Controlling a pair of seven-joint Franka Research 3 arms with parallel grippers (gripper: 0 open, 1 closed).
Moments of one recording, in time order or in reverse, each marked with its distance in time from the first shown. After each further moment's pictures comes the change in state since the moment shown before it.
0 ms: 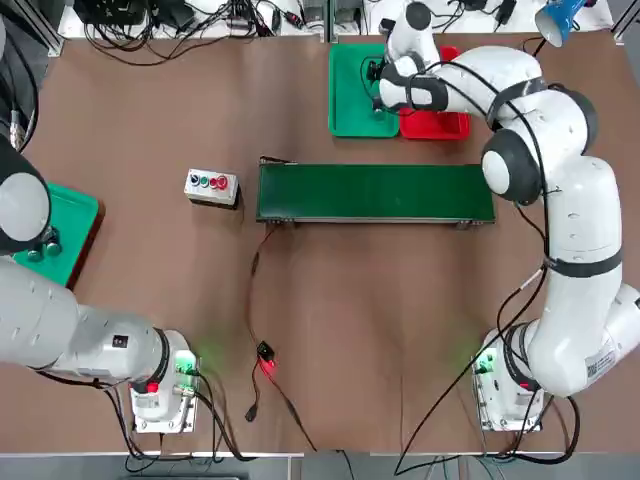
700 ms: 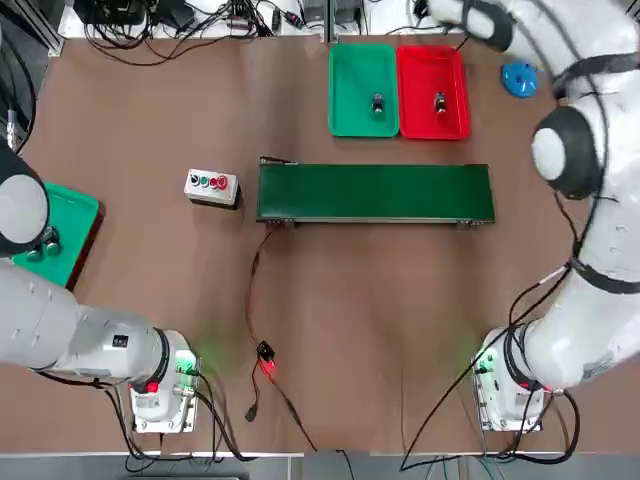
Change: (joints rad) left arm 0.004 -0.014 -0.002 0.004 0.000 -0.002 -0.001; right arm -0.161 -0.341 -0.029 0.020 0.000 -0.471 -0.058
